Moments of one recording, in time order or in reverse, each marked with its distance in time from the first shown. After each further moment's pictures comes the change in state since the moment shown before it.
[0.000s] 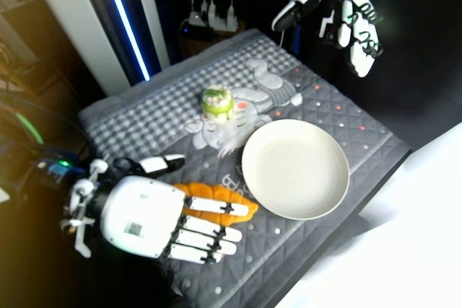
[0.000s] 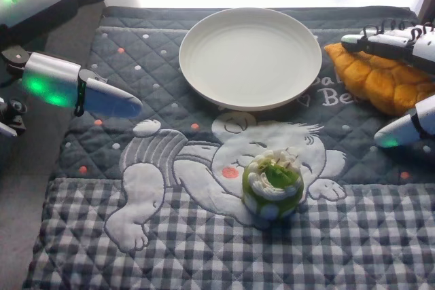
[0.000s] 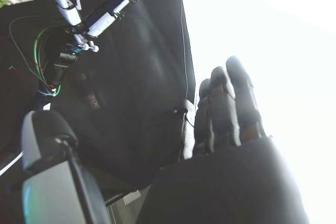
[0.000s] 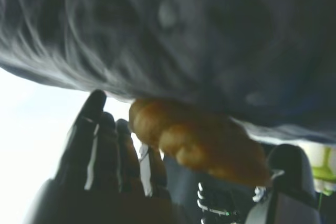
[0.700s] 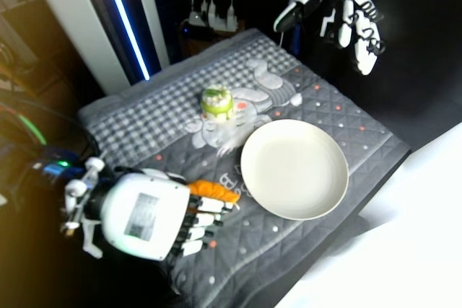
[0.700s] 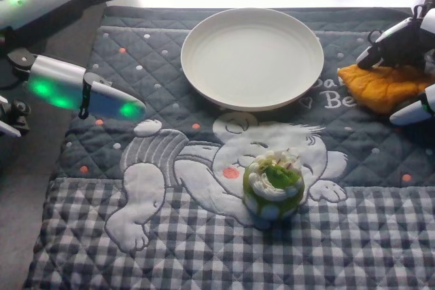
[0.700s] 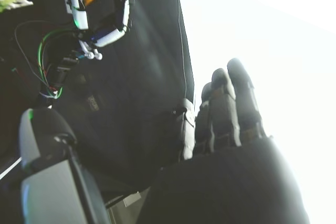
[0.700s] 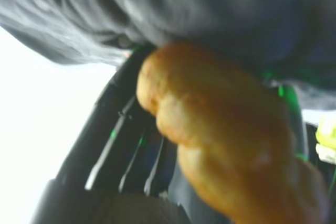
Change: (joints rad) left arm 0.000 -0.014 0.002 -0.001 0.003 0.015; right arm 0.000 0.008 0.013 0.070 0.131 0.010
